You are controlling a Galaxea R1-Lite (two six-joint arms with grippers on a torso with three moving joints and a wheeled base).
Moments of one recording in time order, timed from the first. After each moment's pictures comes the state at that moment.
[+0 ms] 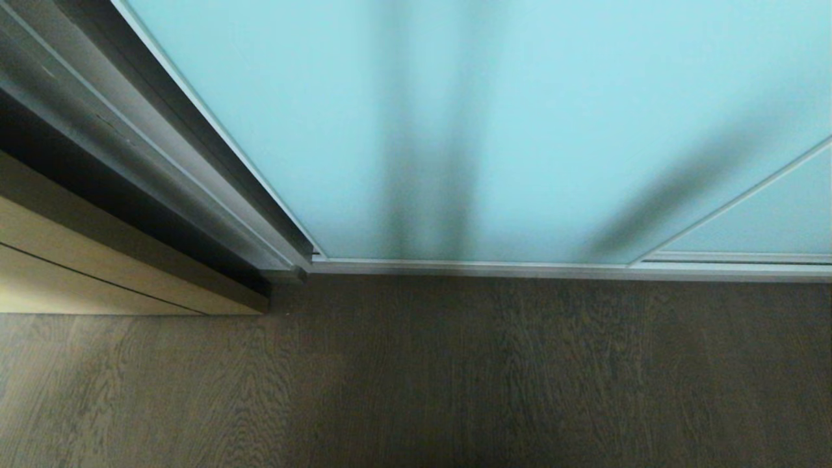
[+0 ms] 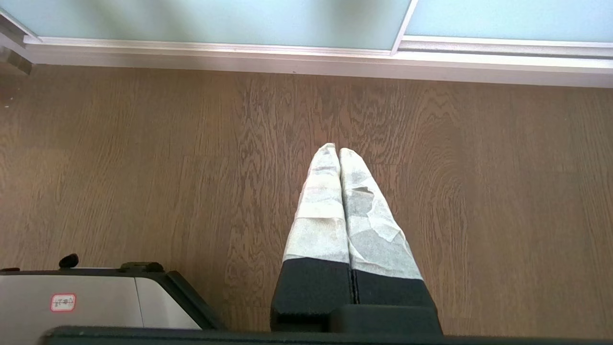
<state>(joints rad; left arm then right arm) 0.00 0.99 -0.74 -1.00 0.20 0.14 0.00 0.00 0.00 -0.03 -0.01 0.04</state>
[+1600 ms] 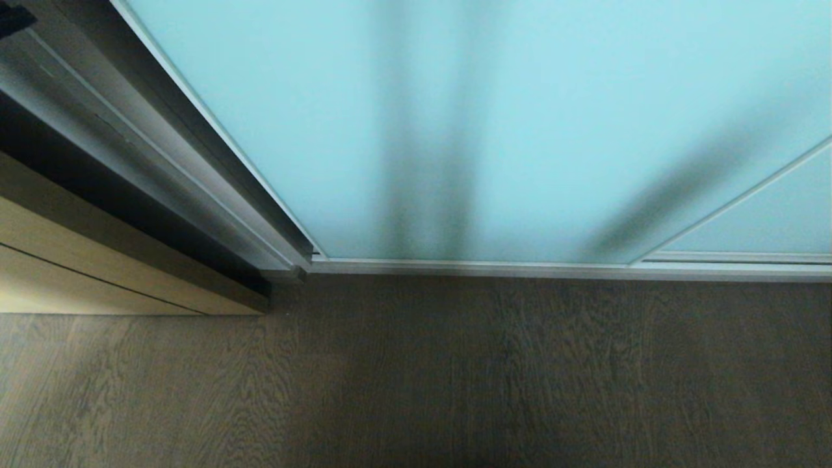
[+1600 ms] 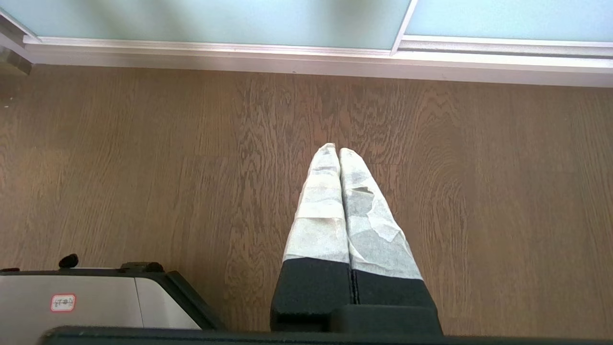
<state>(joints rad) -0.03 1.33 -0.92 -1.24 0.17 0.14 0.00 0.00 0.00 -0.03 -0.01 0.04</state>
